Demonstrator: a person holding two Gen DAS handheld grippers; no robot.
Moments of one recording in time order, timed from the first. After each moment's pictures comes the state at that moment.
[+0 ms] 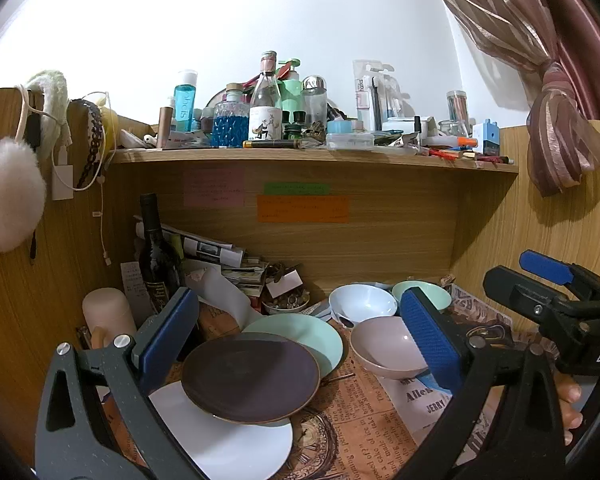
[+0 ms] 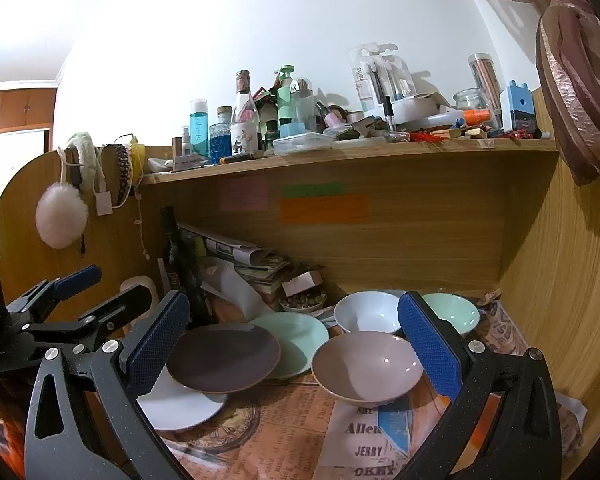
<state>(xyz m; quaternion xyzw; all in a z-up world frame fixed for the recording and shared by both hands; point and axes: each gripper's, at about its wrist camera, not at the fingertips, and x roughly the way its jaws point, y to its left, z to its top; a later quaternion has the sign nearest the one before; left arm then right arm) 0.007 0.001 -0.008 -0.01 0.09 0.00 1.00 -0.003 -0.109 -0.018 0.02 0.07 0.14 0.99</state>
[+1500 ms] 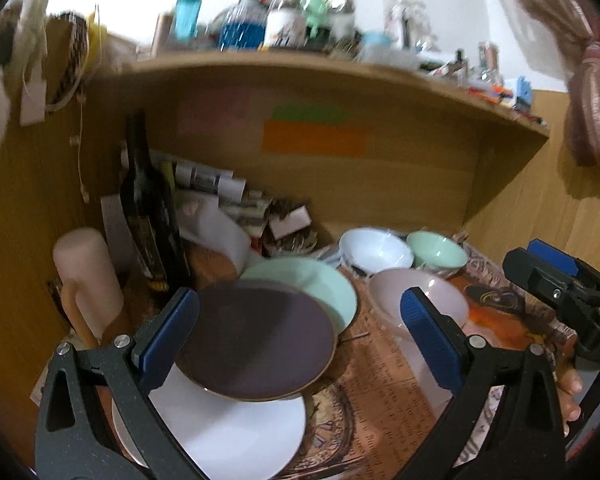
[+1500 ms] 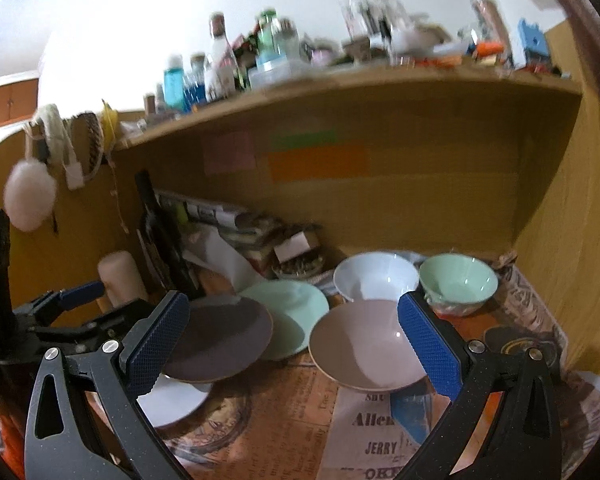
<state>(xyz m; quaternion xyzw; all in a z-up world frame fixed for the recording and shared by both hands) 0.071 0.035 -0.051 -0.04 0.21 -0.01 0.98 0.058 -0.103 -0.054 0.03 0.15 0.14 0.98</state>
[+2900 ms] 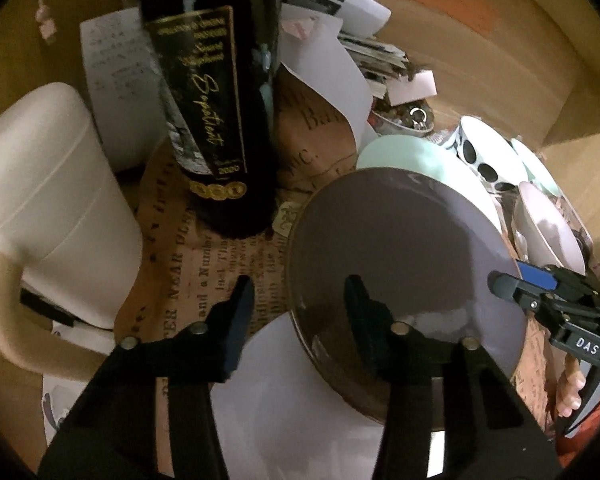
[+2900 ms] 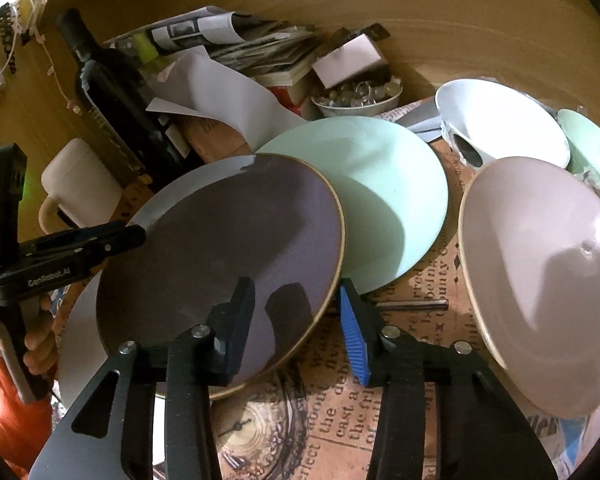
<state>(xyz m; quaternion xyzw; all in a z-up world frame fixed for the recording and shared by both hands) 0.204 0.175 -0.156 -0.06 0.45 -0.03 0.89 0.203 -0.028 -0.161 0.04 0.42 0.20 0.88</state>
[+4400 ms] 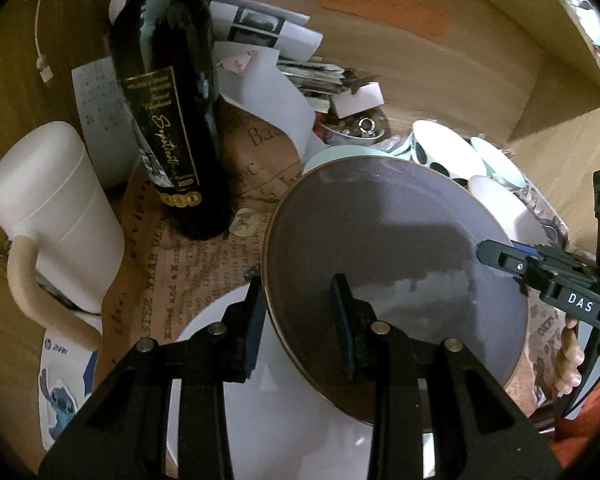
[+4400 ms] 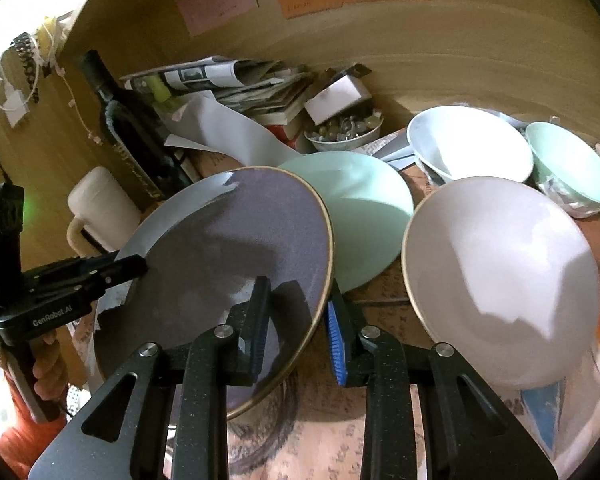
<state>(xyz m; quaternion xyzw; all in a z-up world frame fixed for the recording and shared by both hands) 0.164 0.146 -0.130 -0.05 0.41 -0.06 0.91 0.171 -0.056 -0.129 0.07 0.38 0.20 0.90</state>
